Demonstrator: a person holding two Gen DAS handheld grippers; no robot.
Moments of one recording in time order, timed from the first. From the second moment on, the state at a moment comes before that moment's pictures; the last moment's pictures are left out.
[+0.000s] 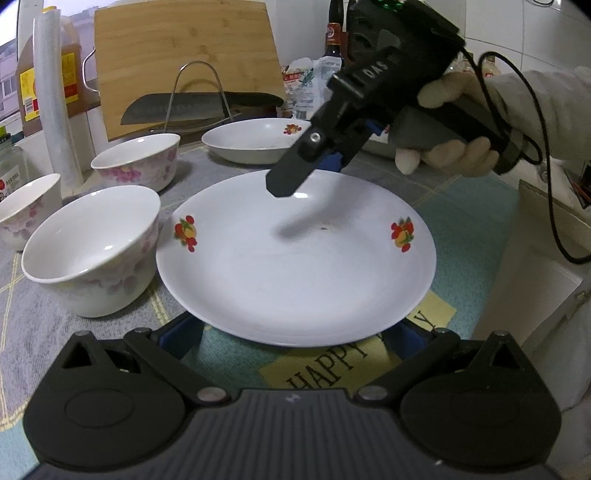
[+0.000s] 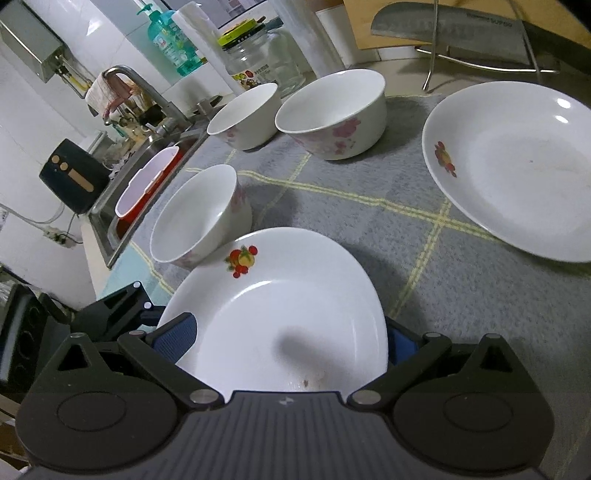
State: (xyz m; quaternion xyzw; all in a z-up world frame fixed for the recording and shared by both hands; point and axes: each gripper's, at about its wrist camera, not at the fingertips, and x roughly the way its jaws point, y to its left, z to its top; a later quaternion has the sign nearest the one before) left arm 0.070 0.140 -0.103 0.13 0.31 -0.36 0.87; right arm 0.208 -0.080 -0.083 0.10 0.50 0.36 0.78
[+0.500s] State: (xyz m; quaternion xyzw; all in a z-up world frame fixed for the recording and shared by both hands) left arm 0.073 0.140 -0.101 0.14 0.32 -0.37 0.86; right arm 0.237 -0.098 -0.089 0.19 0.56 0.37 0.72
